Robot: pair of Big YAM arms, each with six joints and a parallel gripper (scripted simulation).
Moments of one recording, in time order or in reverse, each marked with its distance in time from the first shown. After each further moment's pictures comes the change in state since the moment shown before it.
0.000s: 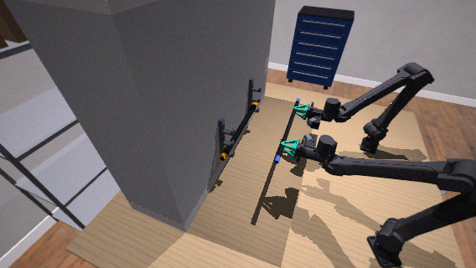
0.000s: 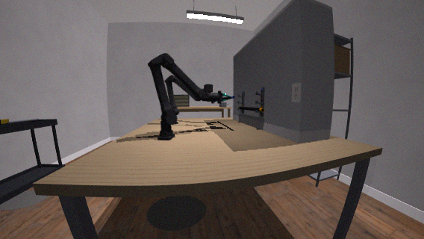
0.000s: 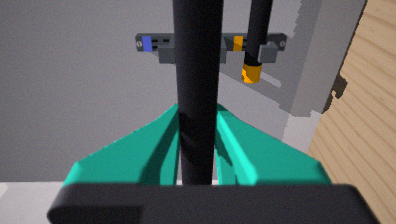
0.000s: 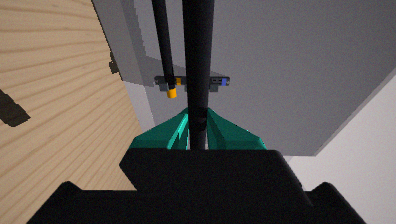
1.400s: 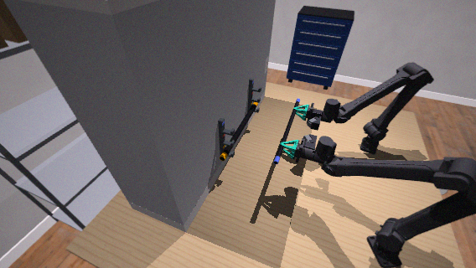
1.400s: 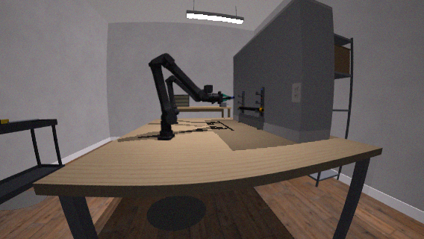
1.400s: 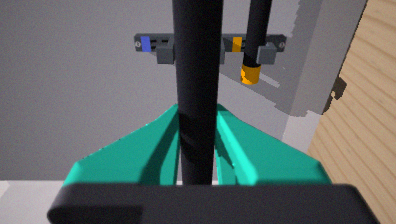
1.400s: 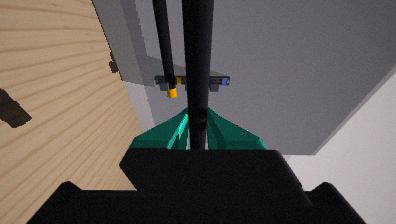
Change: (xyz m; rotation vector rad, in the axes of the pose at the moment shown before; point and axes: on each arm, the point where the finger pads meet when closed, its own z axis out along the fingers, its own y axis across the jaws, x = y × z) left arm -0.001 -0.005 0.001 -0.012 0.000 -0.003; right arm 0.001 0.004 0.000 0.009 0.002 -0.002
